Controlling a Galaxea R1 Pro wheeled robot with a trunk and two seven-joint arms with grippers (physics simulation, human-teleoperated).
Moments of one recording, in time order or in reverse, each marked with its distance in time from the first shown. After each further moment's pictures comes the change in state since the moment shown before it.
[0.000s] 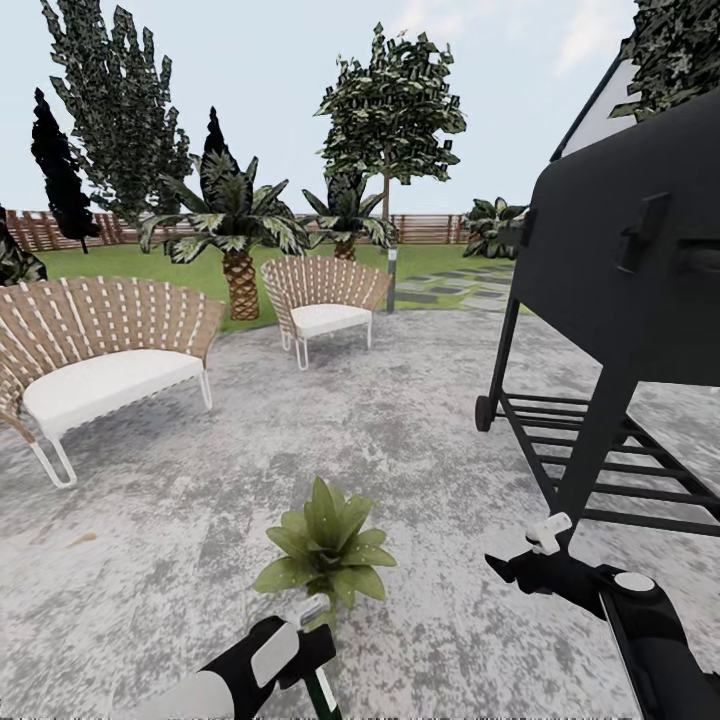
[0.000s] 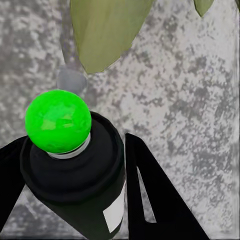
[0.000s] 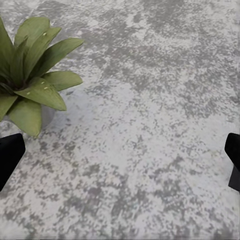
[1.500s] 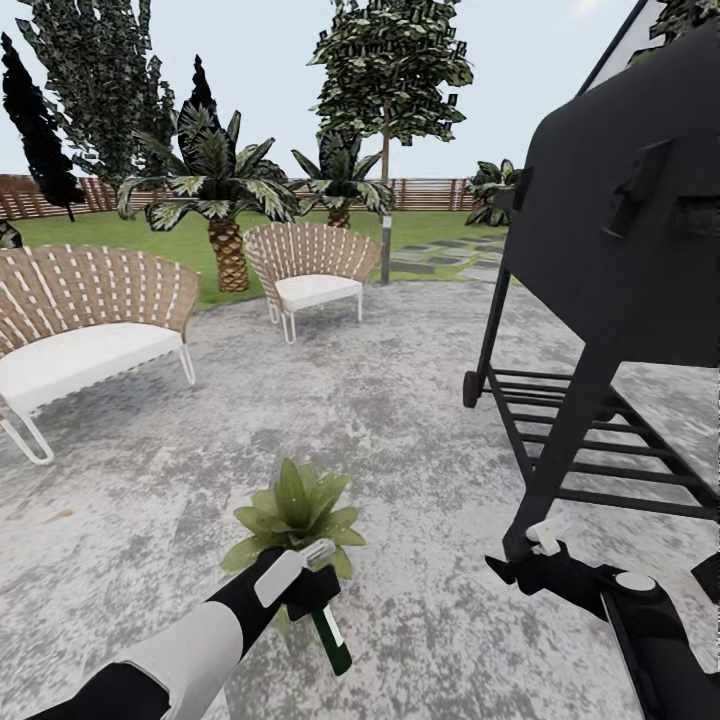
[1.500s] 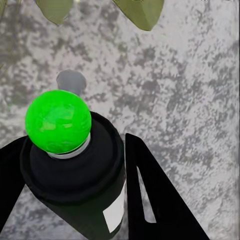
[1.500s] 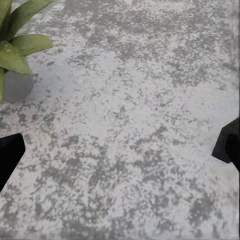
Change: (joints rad) left arm -0.147 0.003 0.098 -0.065 -0.010 0.211 0.072; right arm 0.000 -0.002 -0.002 -0.001 0.000 0.012 0.014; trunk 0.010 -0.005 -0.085
